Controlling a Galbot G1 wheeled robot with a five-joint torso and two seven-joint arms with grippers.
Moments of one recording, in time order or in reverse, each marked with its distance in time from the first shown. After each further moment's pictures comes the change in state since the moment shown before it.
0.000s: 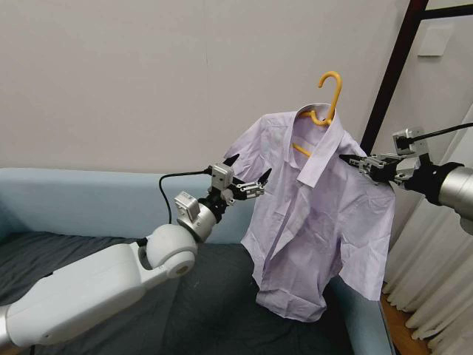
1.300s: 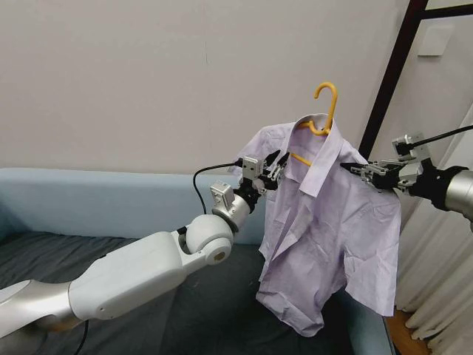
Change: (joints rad) left arm -0.096 -0.164 0.050 0.117 -0.107 0.039 -0.016; right arm -0.008 -0.090 0.012 0.010 0.054 -0.024 -0.022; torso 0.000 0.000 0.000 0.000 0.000
